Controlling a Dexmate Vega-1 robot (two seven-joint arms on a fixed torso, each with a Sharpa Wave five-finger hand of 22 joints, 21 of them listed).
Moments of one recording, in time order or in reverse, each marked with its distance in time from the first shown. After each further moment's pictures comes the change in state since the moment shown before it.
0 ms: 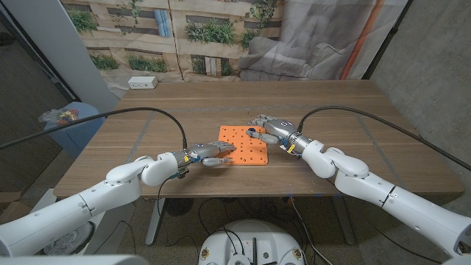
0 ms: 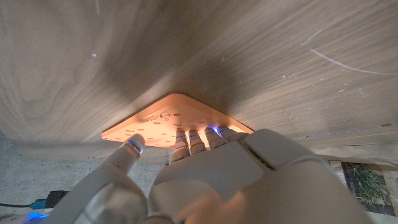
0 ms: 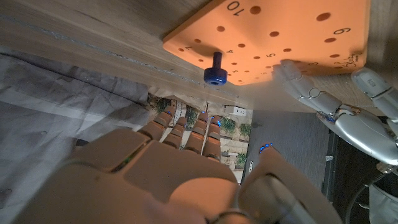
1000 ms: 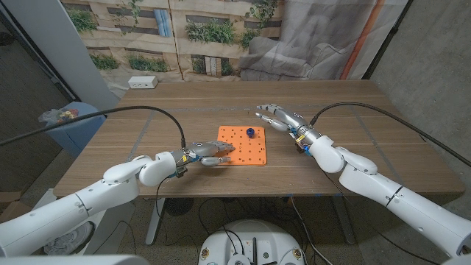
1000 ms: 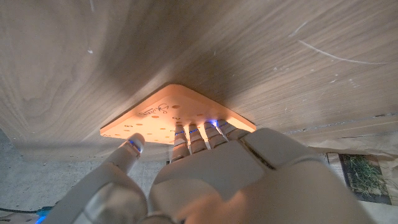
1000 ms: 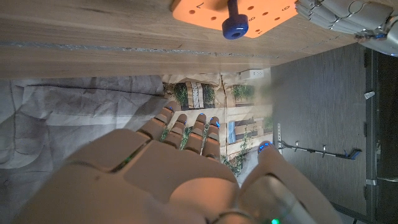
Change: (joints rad) left arm 0.015 0.012 -0.034 -0.021 0.010 0.000 0.042; left_hand 0.000 0.000 0.000 0.000 0.000 0.012 0.012 -0.001 0.002 0.036 0.026 0.007 0.006 0.049 -0.004 0.013 0.008 0.043 0.011 0.014 0.002; right arm -0.050 0.022 0.118 0.023 0.287 0.075 -0.073; right_hand 0.000 0.000 0.024 -0.012 0.000 -0.030 0.008 -0.006 0.000 -0.043 0.029 -0.008 0.000 0.049 0.002 0.000 -0.023 0.087 0.000 0.015 0.000
